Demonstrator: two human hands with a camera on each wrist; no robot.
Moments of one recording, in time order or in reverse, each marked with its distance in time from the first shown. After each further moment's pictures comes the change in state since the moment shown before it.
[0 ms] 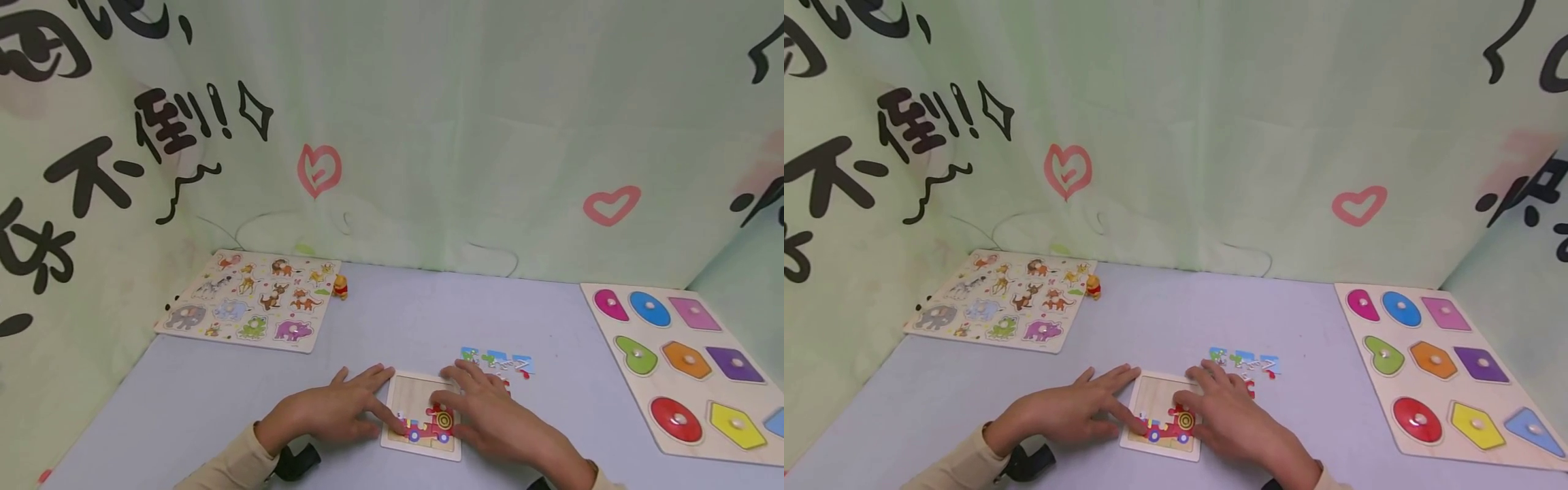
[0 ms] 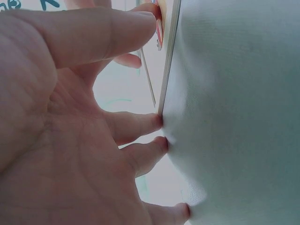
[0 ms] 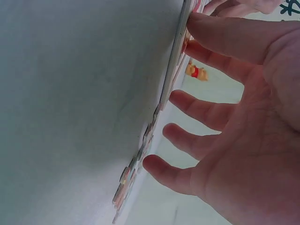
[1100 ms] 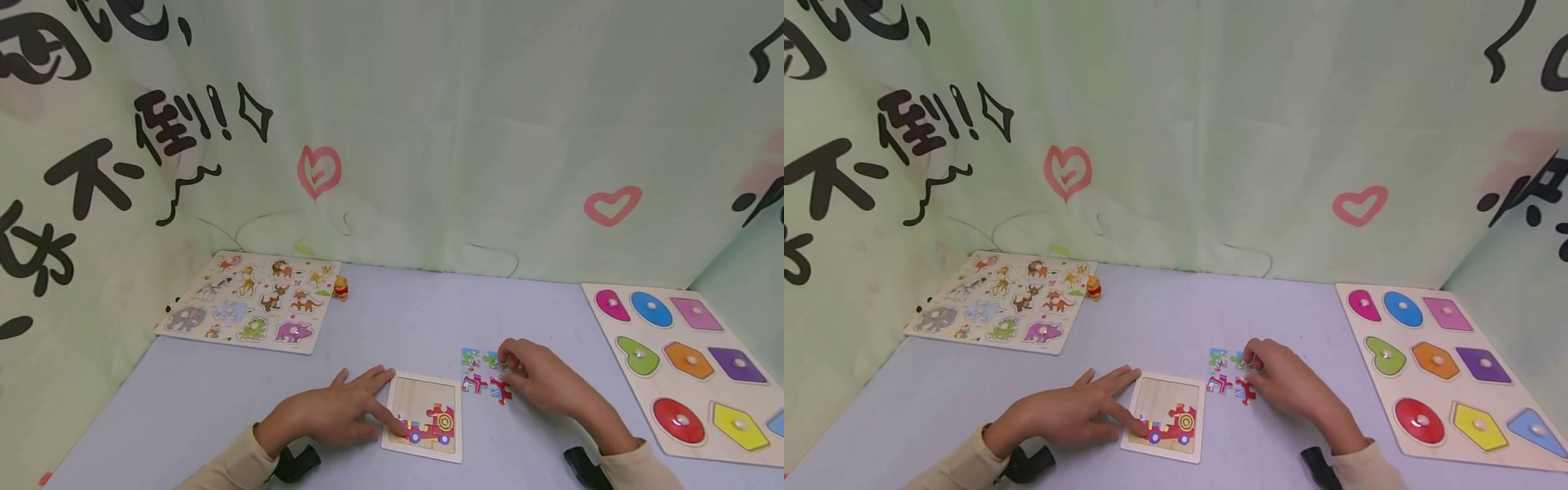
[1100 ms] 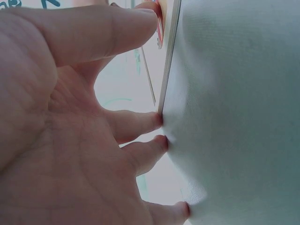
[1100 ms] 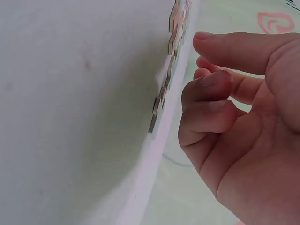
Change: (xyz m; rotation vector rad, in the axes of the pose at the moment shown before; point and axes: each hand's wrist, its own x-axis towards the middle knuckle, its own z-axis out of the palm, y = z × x) left_hand -0.001 -0.001 0.000 -0.002 0.011 0.006; right_hand -0.008 0.075 -0.028 0.224 0.128 0.305
